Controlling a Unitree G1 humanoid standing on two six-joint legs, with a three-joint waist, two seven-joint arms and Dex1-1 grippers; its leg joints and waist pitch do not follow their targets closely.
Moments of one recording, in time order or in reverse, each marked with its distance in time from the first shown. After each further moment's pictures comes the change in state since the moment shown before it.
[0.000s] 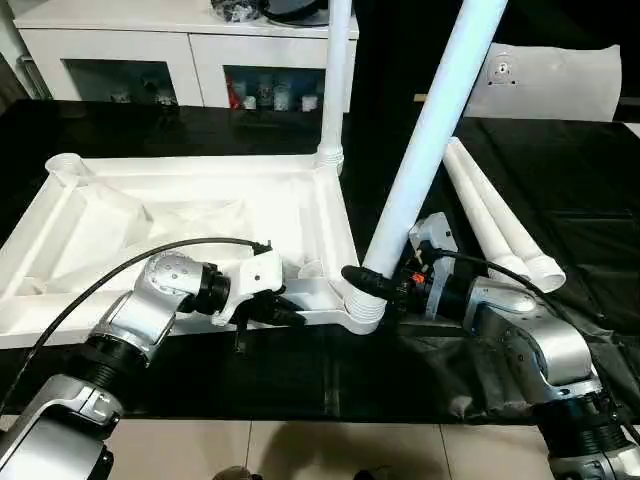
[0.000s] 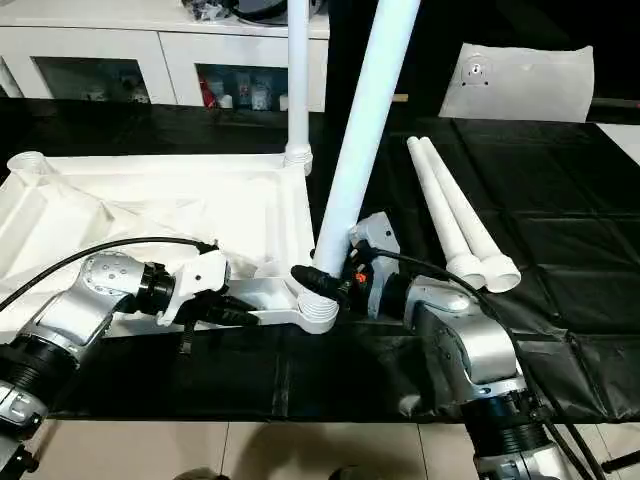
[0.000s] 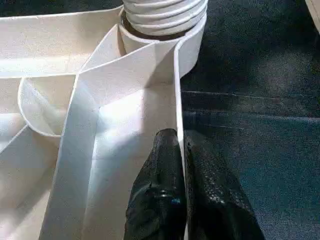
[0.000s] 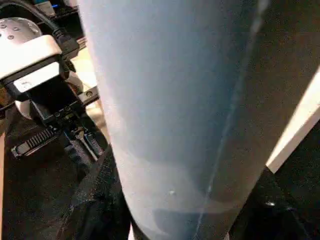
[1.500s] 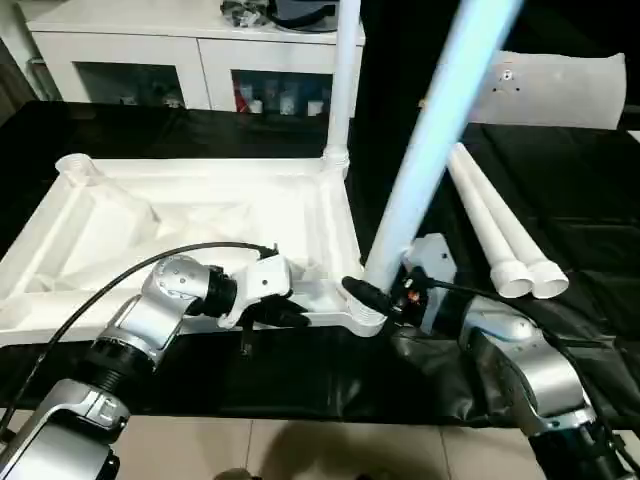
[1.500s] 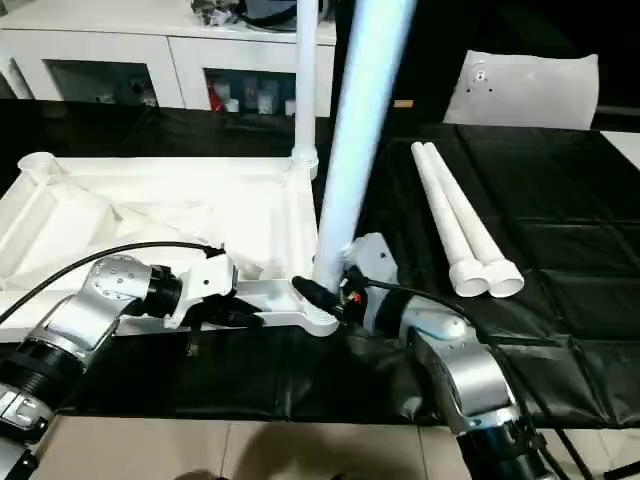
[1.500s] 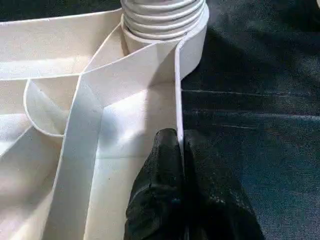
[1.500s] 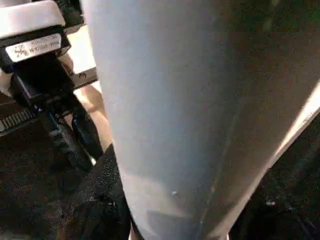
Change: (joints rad) left arm 0.011 -0.024 0.006 -0.017 0.053 -0.011 0.038; right arm 0.100 0.007 0.065 -0.041 -0.143 -0.204 -0.061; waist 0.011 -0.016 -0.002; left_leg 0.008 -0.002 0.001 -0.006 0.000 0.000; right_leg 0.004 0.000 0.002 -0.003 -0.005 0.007
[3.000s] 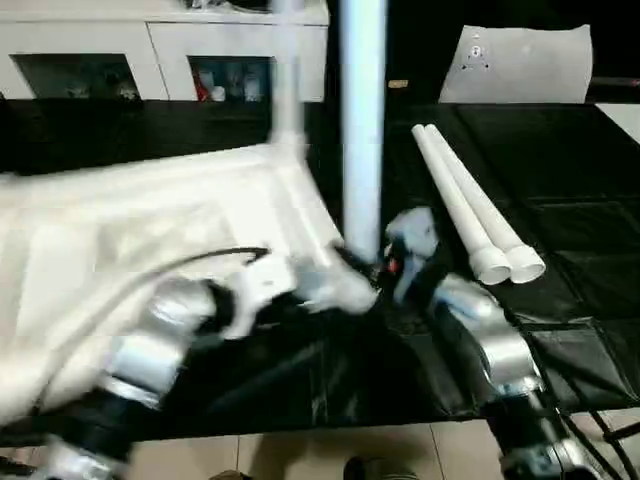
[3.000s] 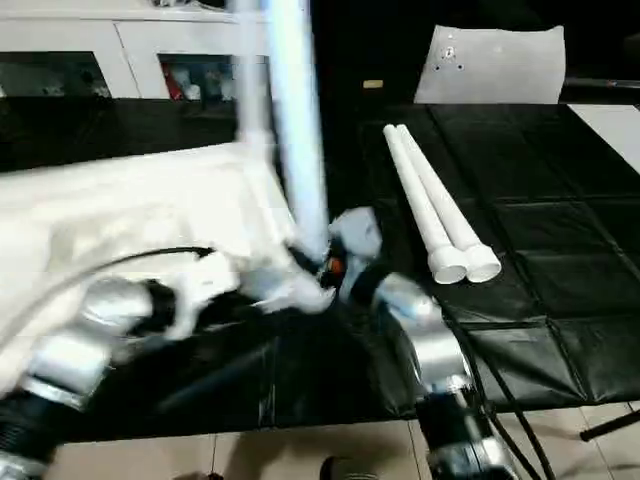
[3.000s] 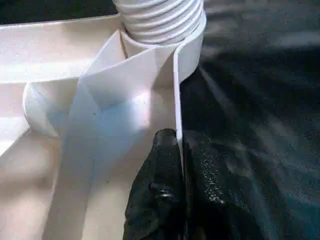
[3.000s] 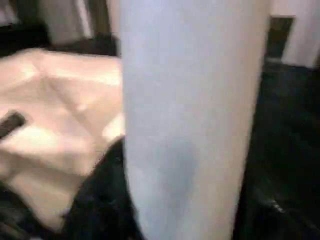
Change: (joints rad) left arm 0.214 -0.111 0.109 -0.456 0.090 0.423 0.277; right arm -0.150 0.205 -0.074 0.275 -0.061 -0.164 -0.184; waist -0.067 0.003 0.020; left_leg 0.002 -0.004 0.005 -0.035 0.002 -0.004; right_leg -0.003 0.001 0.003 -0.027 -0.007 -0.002
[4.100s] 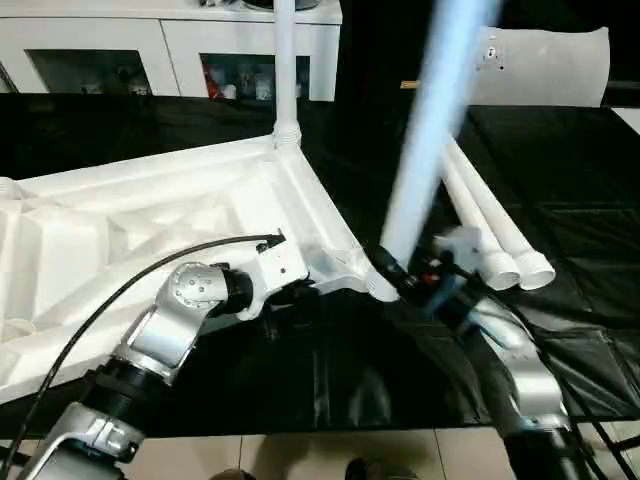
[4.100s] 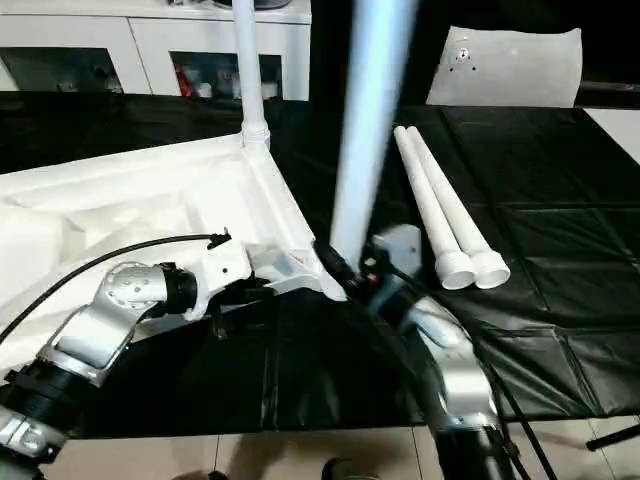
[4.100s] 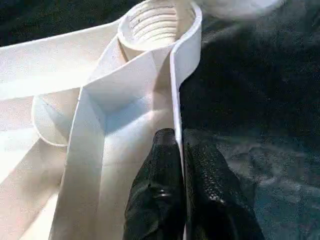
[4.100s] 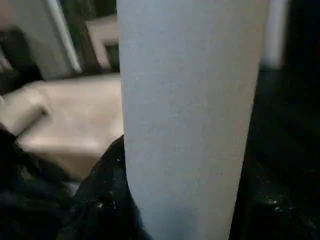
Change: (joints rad) left arm -0.128 0.063 -0.043 0.245 -0.009 -0.244 0.019; right arm 0.200 -0.040 -0.130 -0.103 0.154 -0.030 0.077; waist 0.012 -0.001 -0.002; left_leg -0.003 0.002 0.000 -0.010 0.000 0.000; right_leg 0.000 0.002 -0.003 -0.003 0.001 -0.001
